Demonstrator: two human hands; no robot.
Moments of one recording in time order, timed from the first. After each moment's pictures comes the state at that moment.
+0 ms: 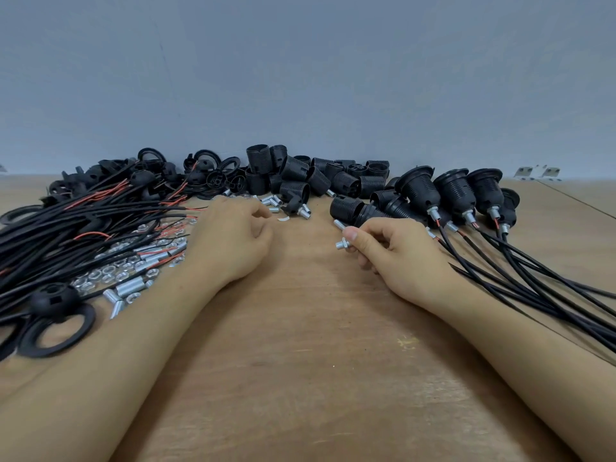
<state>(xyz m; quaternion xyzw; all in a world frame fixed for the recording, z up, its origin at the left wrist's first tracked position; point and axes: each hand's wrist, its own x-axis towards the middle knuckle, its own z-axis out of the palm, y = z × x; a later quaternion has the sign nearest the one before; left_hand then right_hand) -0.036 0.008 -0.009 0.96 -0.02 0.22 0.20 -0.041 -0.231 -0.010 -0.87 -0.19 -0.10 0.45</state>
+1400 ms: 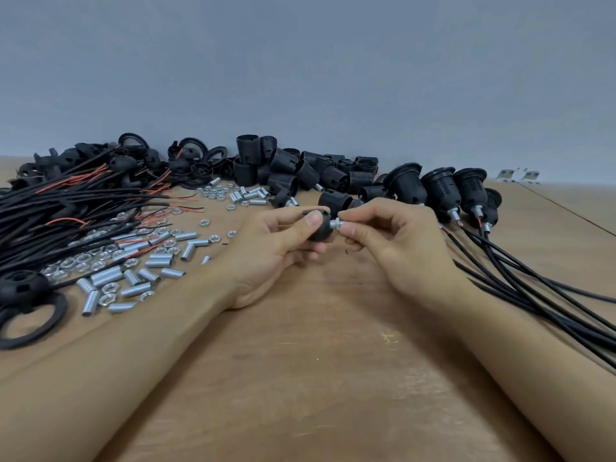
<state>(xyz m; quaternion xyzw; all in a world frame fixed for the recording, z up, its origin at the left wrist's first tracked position) -0.058 -0.045 -0.016 0.62 -0.11 -0.04 0.78 -0.049 -0.234 -0.006 -0.77 -0.27 -0.15 0.56</state>
